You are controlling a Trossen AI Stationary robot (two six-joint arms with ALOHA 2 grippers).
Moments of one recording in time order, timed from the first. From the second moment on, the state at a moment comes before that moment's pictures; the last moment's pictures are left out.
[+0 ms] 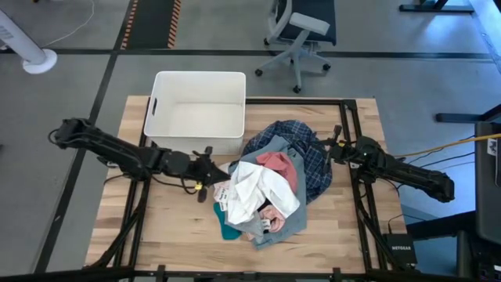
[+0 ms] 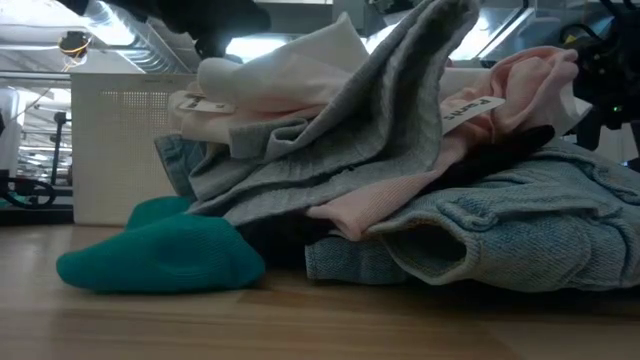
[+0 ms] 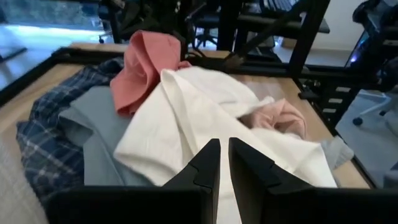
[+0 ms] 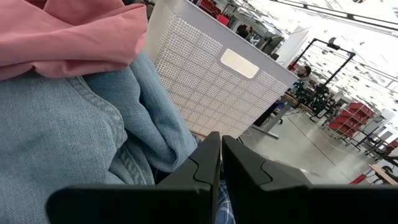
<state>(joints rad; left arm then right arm) -0.23 1.14 0.63 0.25 -0.21 -0.13 -0.35 0.10 0.01 0.02 -0.05 -0.57</state>
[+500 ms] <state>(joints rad) -0.22 1.19 0.63 0.36 -0.23 -0.31 -0.35 0.10 0.01 0.02 -0.05 -0.57</state>
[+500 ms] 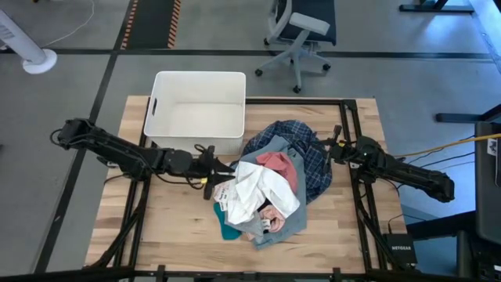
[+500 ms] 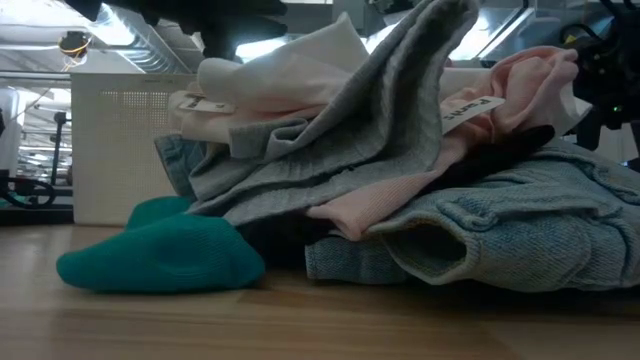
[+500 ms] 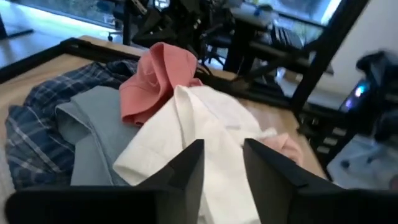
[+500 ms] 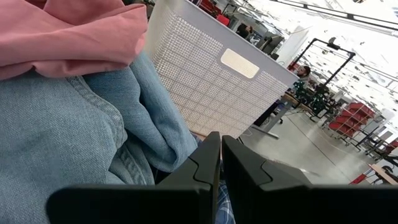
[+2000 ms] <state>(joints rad) -0.27 1.47 0.95 -0.13 -0.28 -0.08 -0.35 0.10 0.01 0.02 -0.05 -0.57</state>
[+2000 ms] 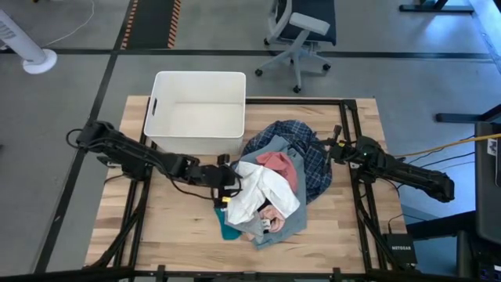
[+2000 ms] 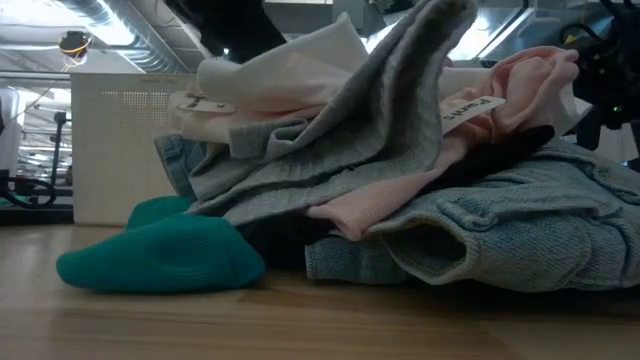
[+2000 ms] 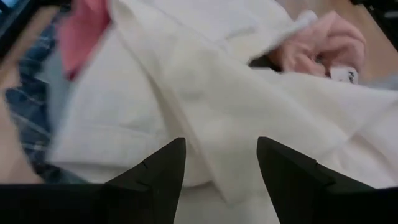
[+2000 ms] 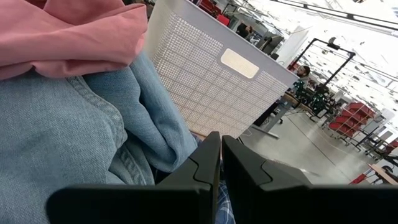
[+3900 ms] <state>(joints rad) -0.16 1.27 0.95 0.44 -0.29 0.39 -0.35 0.10 0.01 0.02 -0.05 -0.57</state>
